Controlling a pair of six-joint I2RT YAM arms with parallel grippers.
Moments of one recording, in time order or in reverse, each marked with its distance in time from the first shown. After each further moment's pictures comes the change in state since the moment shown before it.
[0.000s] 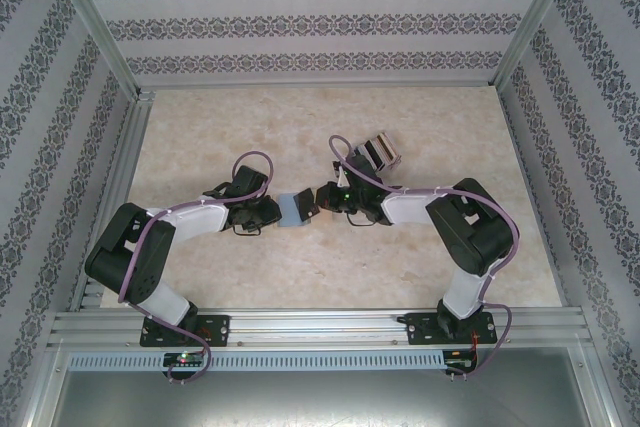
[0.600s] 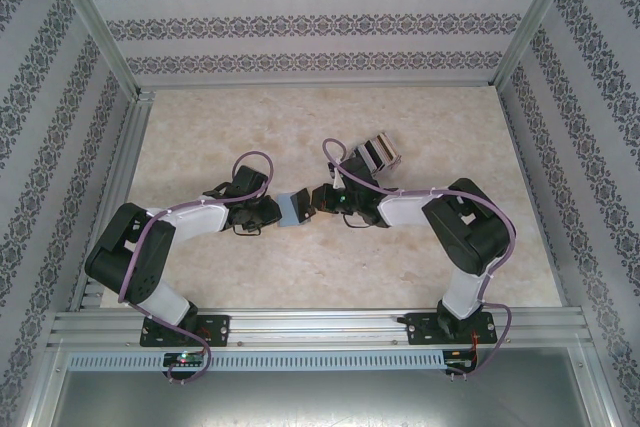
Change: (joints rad) left arm 0.000 0.000 0.000 0.000 0.000 -0.001; right arm 0.029 0.016 -0.001 0.042 0.014 -0.022
